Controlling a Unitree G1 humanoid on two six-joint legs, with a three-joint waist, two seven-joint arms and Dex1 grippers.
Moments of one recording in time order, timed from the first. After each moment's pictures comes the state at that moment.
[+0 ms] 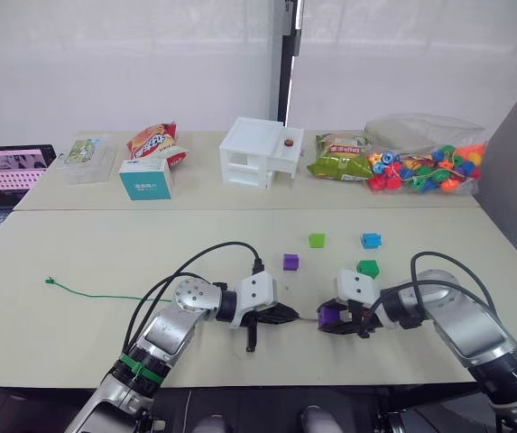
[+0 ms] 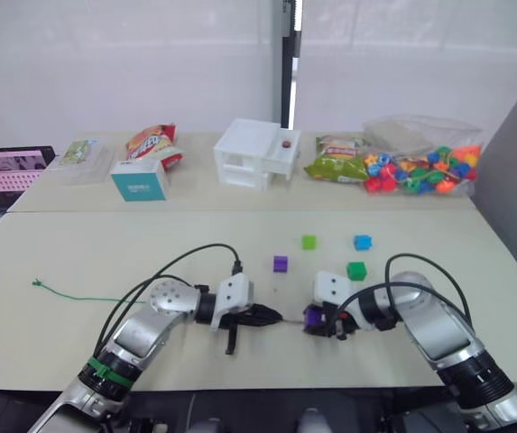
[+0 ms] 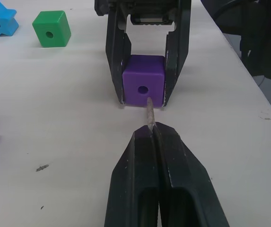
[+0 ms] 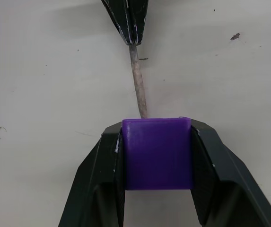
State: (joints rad) left arm -0.44 0.35 -0.38 0.04 -0.13 0.18 -1.12; right arm -0.37 -0.81 0.27 -0.18 0.13 0.46 1.22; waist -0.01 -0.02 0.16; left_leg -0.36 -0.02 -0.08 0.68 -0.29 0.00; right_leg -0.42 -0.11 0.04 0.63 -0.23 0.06
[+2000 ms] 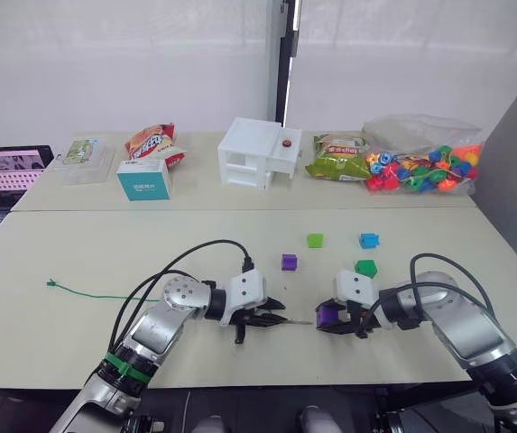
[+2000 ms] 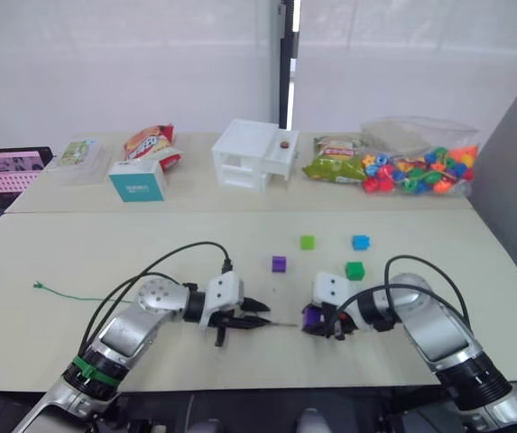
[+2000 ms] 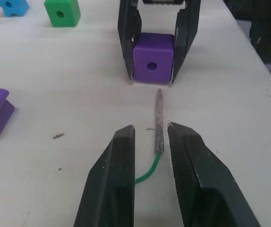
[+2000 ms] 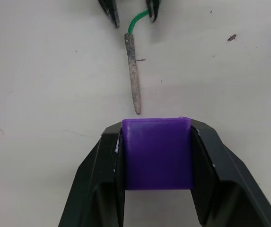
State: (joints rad) left arm -0.44 0.44 -0.40 0.00 -0.11 0.22 -1.13; right arm -0.37 -0.80 0.27 -0.18 0.13 0.44 1.20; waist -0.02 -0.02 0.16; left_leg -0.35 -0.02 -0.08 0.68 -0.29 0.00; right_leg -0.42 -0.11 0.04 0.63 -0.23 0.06
